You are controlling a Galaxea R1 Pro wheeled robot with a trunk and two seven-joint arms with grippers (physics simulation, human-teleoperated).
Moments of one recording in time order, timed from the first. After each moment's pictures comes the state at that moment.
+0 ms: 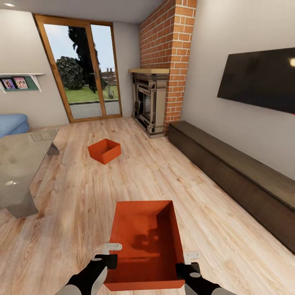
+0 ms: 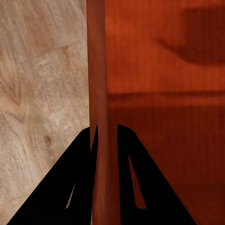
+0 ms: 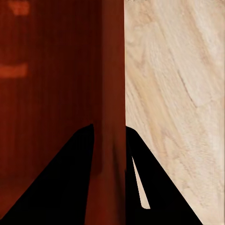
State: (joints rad) left arm -0.54 -0.09 -0.04 -0.31 0.02 0.16 0.12; right arm -0.60 0.10 1.16 -0.07 -1.07 -0.13 -0.23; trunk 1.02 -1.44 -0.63
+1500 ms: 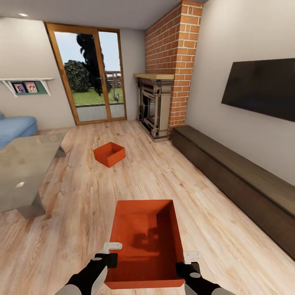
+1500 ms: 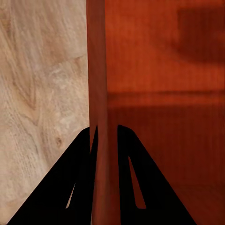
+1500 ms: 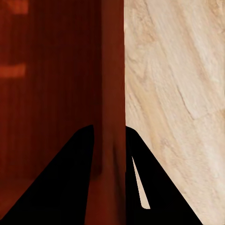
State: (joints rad) left arm -0.54 -0.09 -0.04 -0.32 0.02 0.15 0.12; right arm -0.60 0.10 1.16 -0.07 -1.08 -0.15 -0.23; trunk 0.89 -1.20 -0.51
